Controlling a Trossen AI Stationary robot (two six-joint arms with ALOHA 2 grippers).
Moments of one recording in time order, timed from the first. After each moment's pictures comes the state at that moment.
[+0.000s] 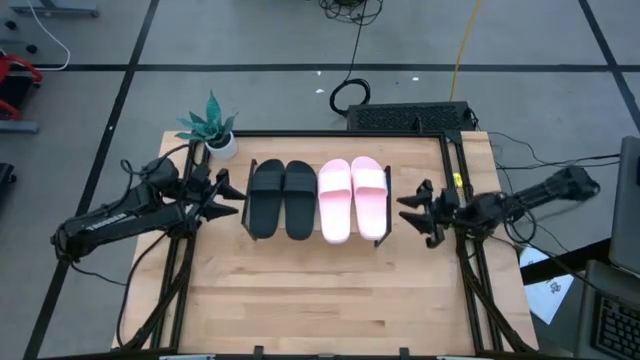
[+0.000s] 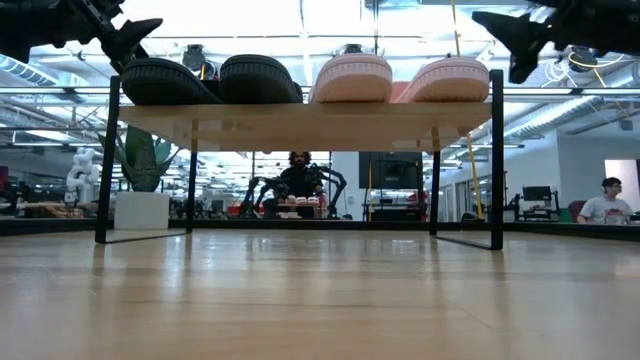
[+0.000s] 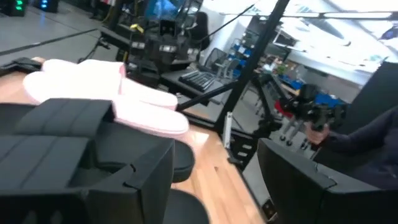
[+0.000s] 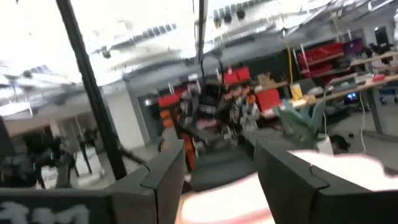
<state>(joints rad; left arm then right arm) 0.45 0.33 0.36 -0.02 0.72 -0.43 0.29 0.56 0.12 0.74 0.35 0.22</state>
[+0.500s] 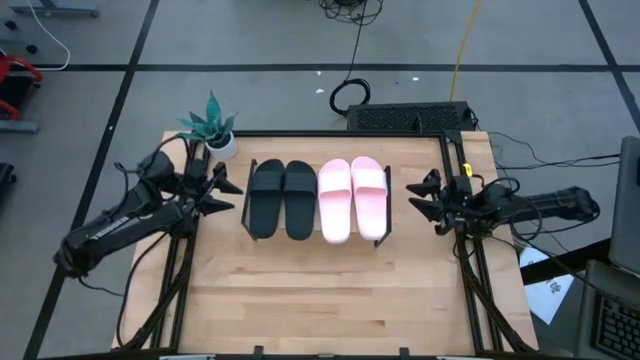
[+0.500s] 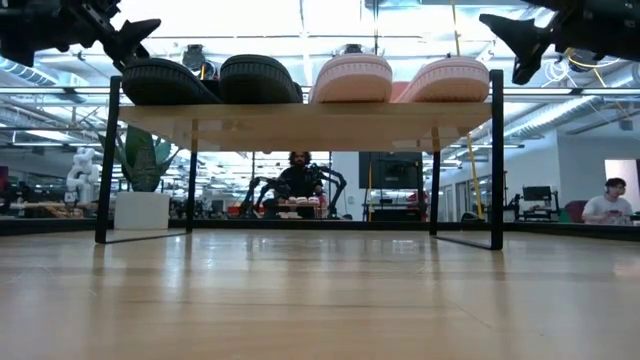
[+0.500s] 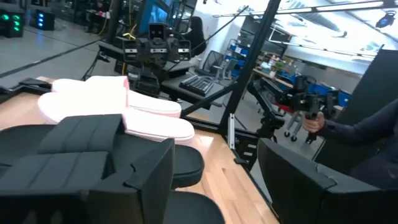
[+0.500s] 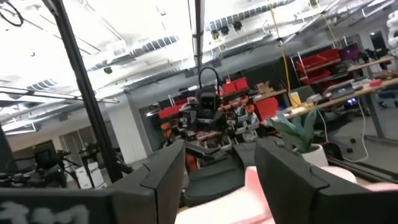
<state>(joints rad) 0.66 0.32 0.36 0.01 0.95 -0.37 0.08 0.32 0.12 0.54 0.18 0.30</state>
